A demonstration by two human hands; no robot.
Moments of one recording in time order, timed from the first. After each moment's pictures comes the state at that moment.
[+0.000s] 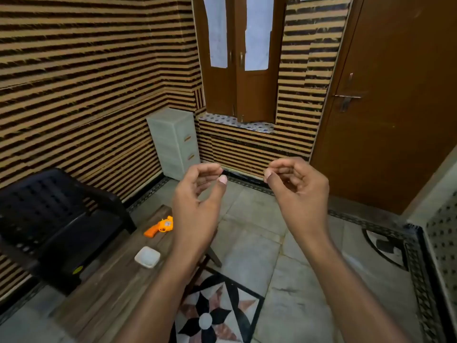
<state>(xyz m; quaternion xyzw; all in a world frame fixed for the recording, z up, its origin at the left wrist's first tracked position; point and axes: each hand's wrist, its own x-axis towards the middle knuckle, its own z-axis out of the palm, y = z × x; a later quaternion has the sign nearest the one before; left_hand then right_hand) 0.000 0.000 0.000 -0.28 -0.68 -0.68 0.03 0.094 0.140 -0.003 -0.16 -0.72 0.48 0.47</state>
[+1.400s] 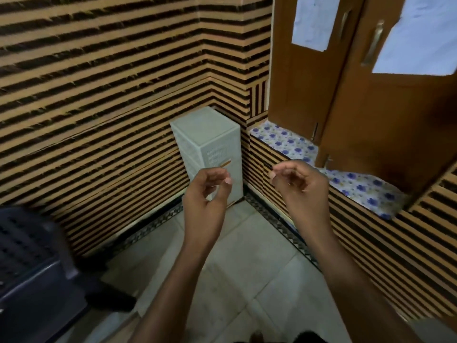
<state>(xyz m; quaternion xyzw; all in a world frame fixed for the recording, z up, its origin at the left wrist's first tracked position) -0.829 0.532 -0.103 -0.09 -0.75 -0.65 0.11 -0.792 0.710 -0.099 -0.07 -0.74 0.60 0.30</state>
